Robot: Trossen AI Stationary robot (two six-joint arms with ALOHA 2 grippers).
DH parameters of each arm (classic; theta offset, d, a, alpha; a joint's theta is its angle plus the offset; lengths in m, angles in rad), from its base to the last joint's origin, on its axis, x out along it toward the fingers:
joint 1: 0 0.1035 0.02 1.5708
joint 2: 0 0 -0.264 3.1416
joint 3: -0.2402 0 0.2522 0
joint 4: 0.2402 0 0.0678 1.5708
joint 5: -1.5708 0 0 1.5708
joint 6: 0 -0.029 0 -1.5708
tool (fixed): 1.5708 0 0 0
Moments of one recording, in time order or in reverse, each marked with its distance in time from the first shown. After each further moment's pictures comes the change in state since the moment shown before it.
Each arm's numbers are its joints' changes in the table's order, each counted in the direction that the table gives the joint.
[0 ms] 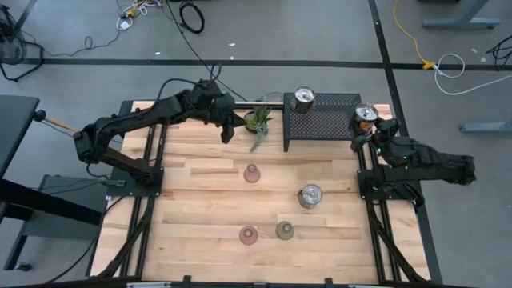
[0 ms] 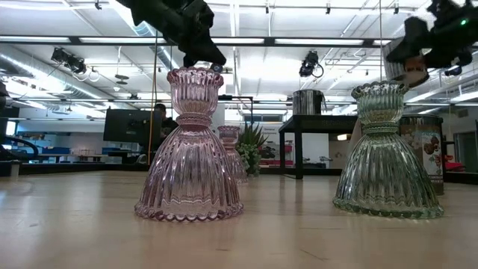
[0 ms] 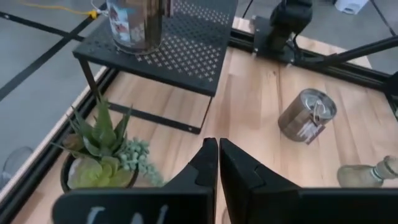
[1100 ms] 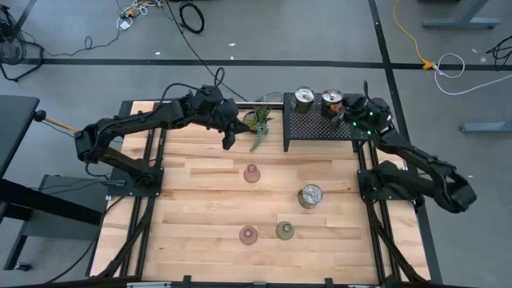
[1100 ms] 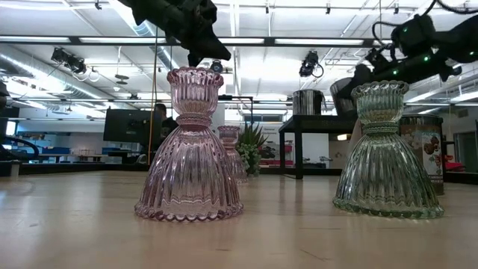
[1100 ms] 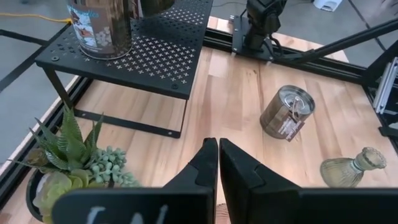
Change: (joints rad) left arm -0.058 -0.002 0.019 -0.048 -0.017 -0.006; right arm -1.021 -0.661 0.101 -0.809 1.349 0.291
